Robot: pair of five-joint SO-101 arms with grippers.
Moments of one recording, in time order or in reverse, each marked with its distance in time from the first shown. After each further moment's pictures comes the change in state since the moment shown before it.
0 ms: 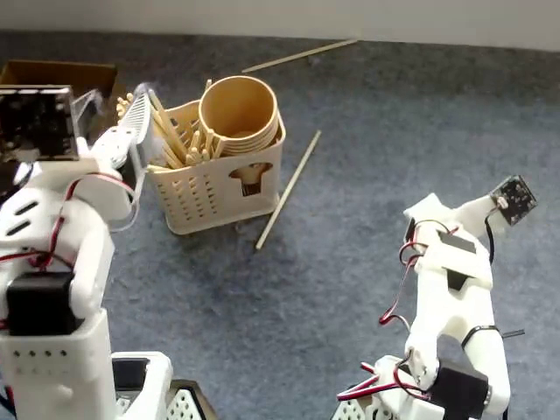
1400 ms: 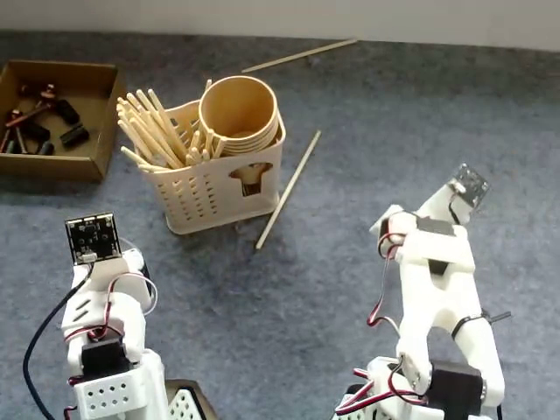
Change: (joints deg) left arm -12.0 -47.7 71.6 -2.7 0.0; right arm -8.9 0.0 -6.4 23.2 3.6
